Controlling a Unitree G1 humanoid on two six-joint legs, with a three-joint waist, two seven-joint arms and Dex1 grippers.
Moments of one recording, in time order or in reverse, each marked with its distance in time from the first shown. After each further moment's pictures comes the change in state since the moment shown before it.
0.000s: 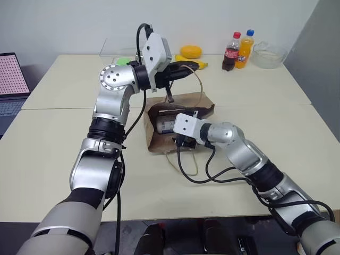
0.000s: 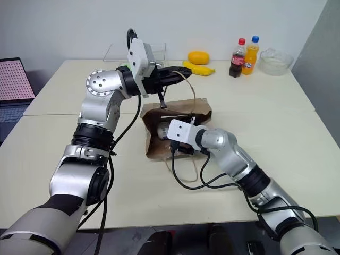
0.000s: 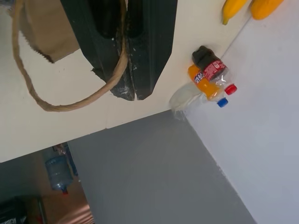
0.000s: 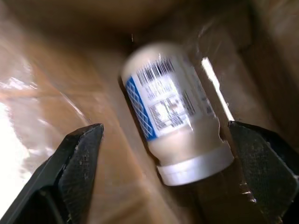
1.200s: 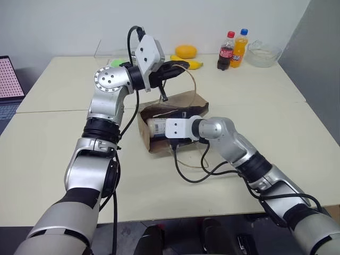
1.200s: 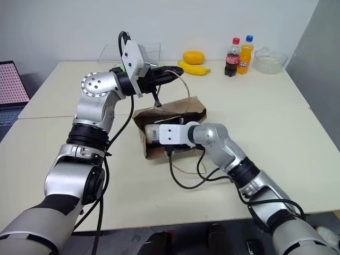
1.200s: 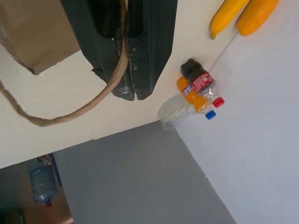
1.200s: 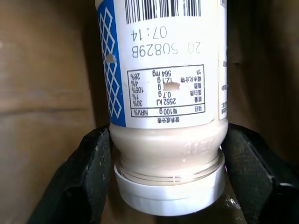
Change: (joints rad) left arm 0.000 0.037 -0.001 0.096 0.039 -0.058 0.061; right arm -0.027 0.028 -0.064 0.021 -0.074 -0.205 0.207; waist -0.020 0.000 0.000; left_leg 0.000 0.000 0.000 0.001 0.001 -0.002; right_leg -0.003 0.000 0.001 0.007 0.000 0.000
